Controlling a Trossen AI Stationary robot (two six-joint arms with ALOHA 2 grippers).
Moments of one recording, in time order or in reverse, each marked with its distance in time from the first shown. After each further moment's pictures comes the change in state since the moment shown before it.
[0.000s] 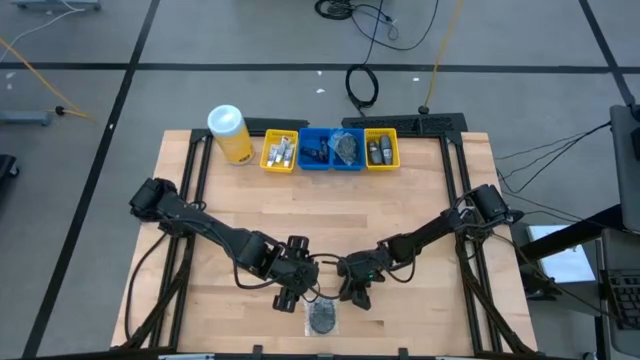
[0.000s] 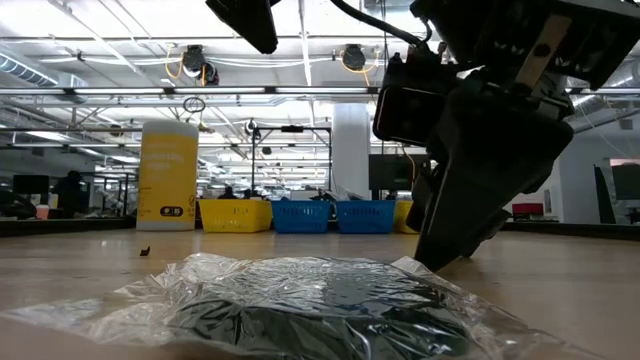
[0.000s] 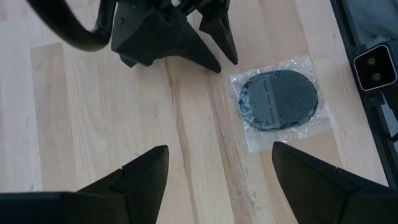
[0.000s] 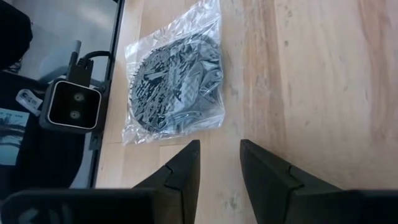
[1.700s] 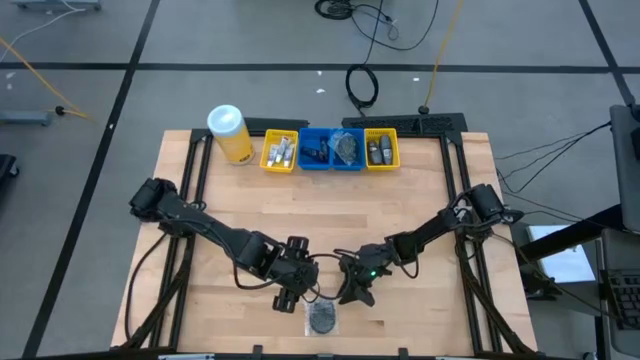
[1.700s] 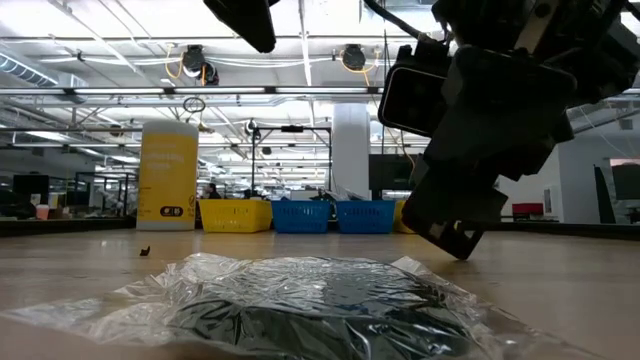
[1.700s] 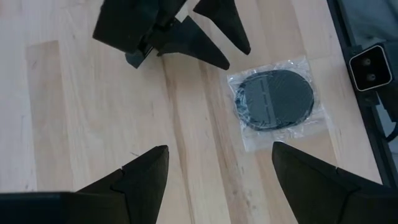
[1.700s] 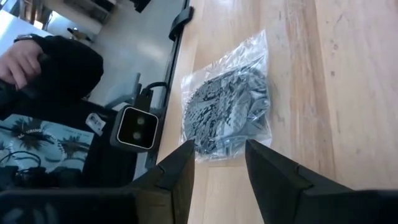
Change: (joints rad) left arm 0.000 0.000 0.000 0.000 0.009 -0.010; right arm -0.038 0.024 -0.061 0.368 -0.082 0.100
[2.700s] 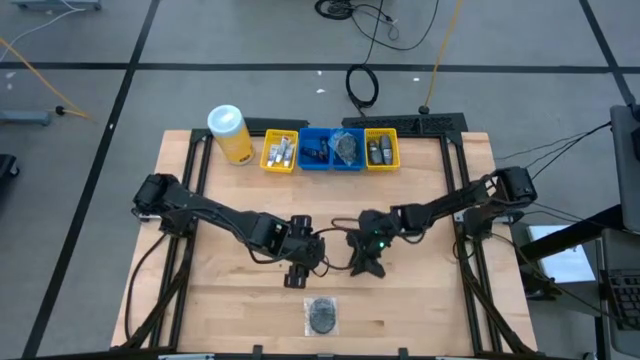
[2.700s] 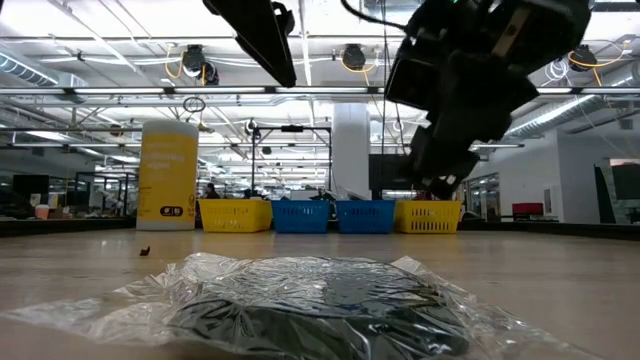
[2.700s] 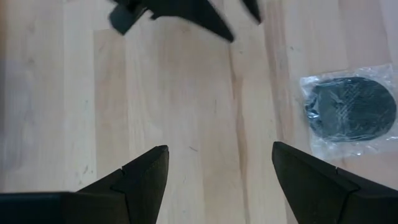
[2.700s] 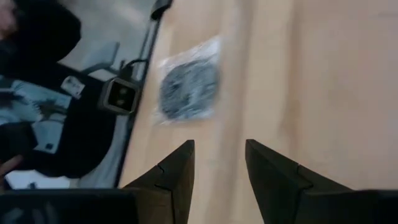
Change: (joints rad) left arm 0.125 0.000 0.000 -0.035 -0.050 0.038; right arm -0.219 -0.309 -0.003 -0.480 -0.177 -0.332
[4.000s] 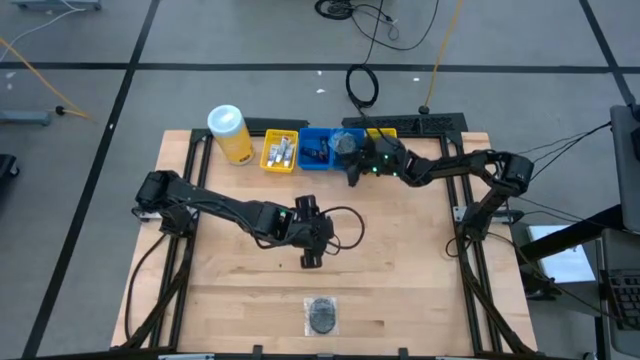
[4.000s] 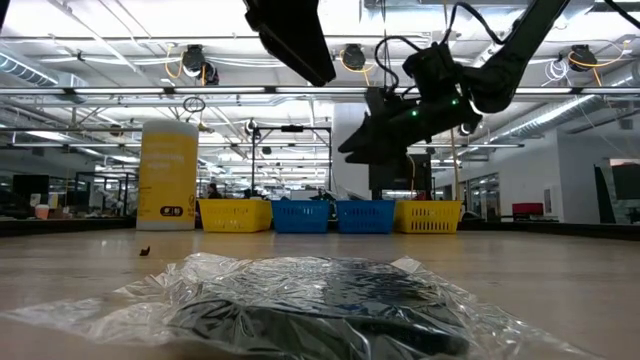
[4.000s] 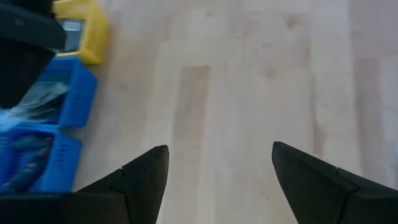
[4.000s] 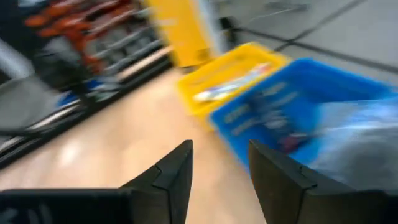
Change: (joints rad) left arm 0.077 0.000 0.000 0.113 -0.217 0.024; right arm -0.594 0.007 0.001 0.380 0.419 -0.104
